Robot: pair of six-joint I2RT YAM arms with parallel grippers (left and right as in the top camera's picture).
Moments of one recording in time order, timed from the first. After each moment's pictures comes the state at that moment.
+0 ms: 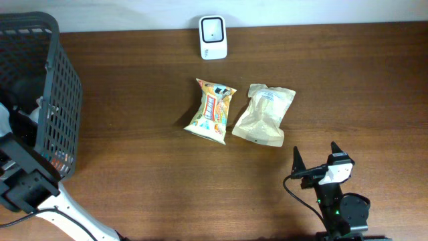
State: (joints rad) left arm 0.69 2.29 1.89 -1.26 0.08 1.12; right arm 0.04 0.01 0.01 -0.07 -0.06 0.03
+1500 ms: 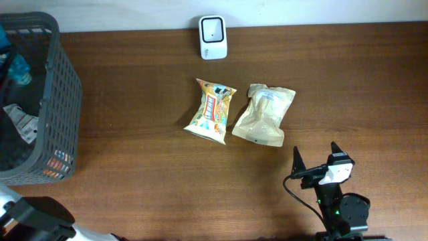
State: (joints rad) left arm 0.79 1.81 2.06 -0.89 1.37 0.63; right arm 0.04 0.01 0.01 -0.07 -0.06 0.03
